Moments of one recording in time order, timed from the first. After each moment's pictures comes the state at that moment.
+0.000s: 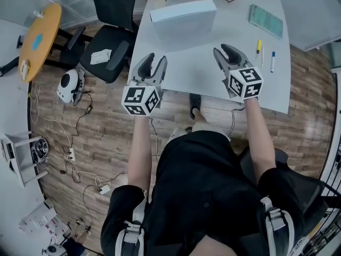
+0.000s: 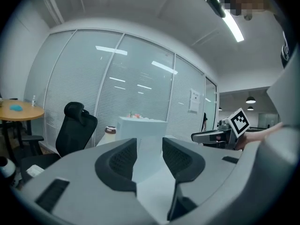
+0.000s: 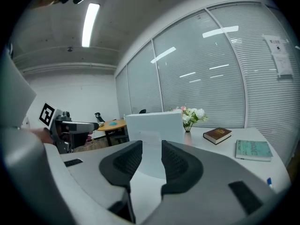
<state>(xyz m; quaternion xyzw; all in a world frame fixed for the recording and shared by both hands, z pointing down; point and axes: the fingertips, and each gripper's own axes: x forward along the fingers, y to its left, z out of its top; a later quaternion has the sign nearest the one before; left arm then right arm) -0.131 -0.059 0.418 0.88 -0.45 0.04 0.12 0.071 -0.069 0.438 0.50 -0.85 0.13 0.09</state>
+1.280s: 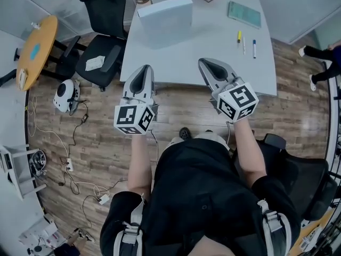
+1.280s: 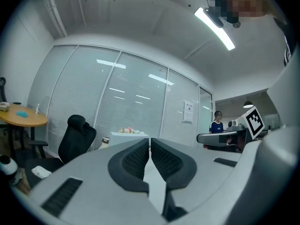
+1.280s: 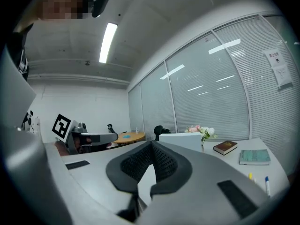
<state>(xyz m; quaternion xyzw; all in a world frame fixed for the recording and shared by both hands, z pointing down) -0.130 0.098 0.337 0.88 -0.46 -0.01 0.09 0.022 0.120 0.332 0.47 -0.88 0.08 0.02</state>
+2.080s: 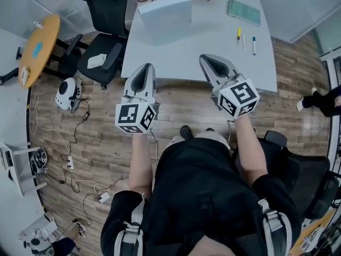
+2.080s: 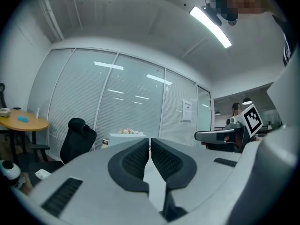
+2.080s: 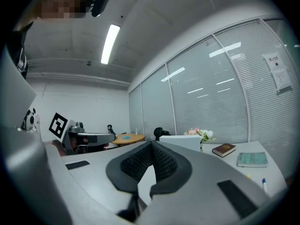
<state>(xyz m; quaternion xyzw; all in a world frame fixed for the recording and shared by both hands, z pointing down) -0.123 0.132 0.329 0.89 -0.46 -0.01 0.07 0.028 0.146 0.323 0.47 -0.88 0.06 0.02</state>
